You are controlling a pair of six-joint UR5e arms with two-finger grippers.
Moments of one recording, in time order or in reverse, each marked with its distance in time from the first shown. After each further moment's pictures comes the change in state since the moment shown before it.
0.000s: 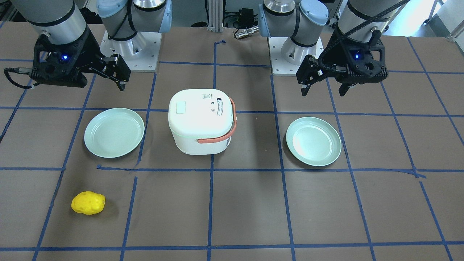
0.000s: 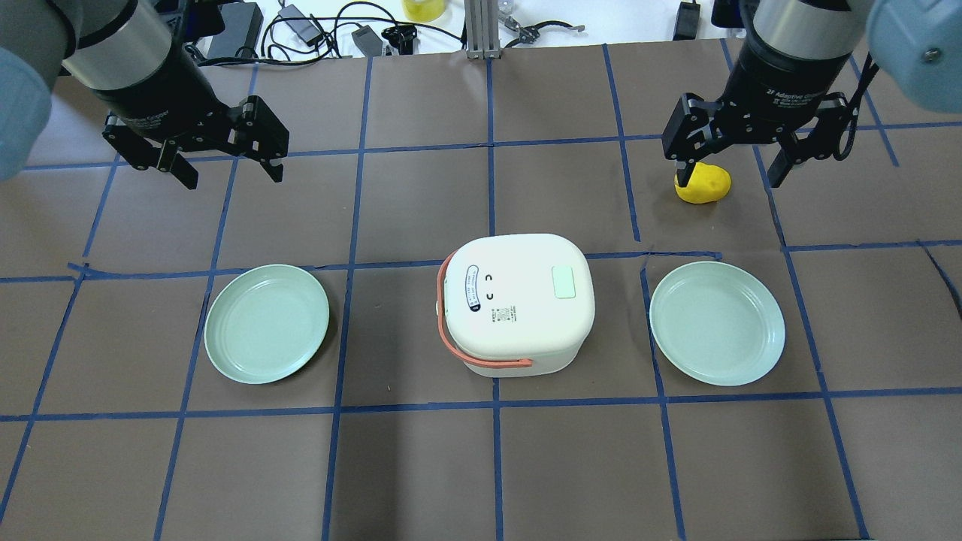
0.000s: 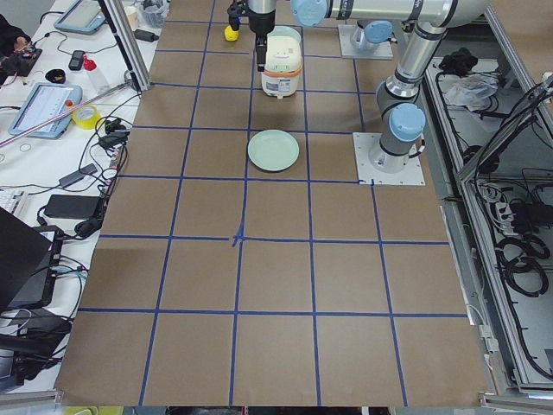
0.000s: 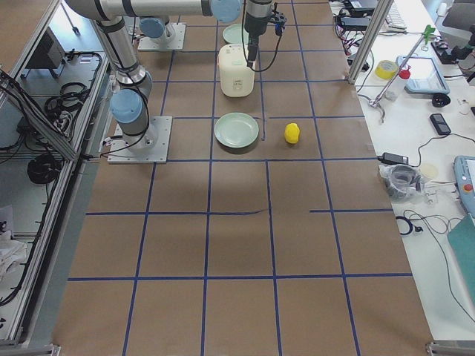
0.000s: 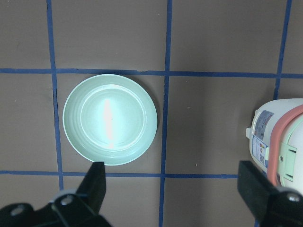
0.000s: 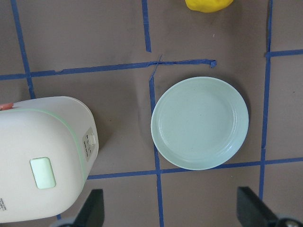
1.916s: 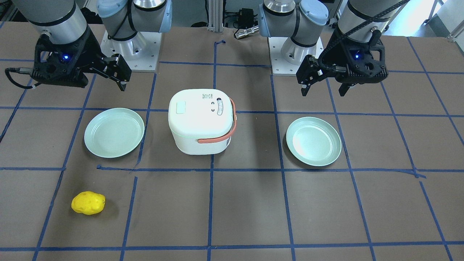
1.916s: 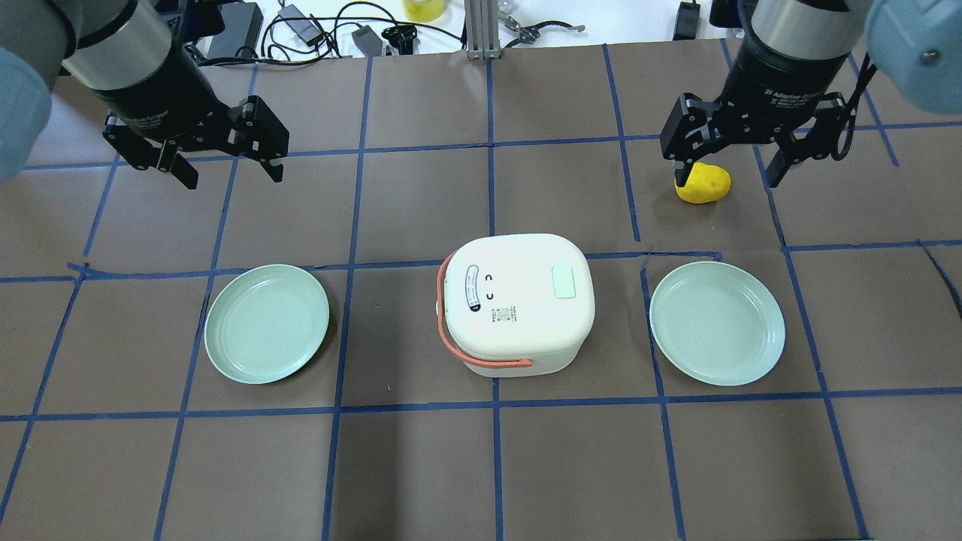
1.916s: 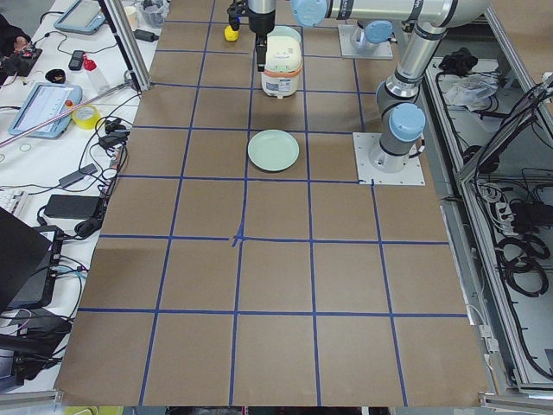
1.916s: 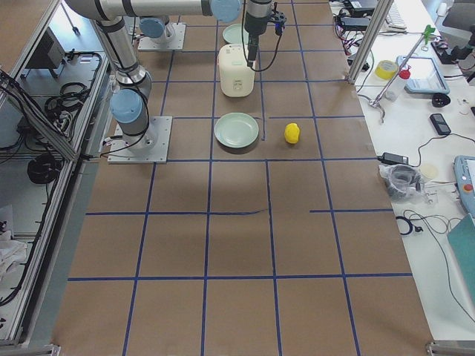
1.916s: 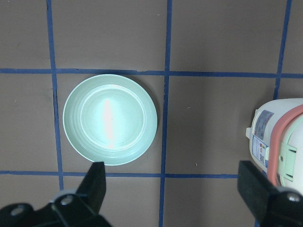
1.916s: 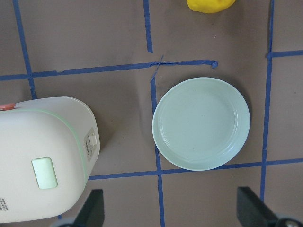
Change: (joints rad) left arm 0.000 0.000 0.000 0.000 0.000 0.000; right arm 0.002 0.000 0.001 -0.004 0.002 0.001
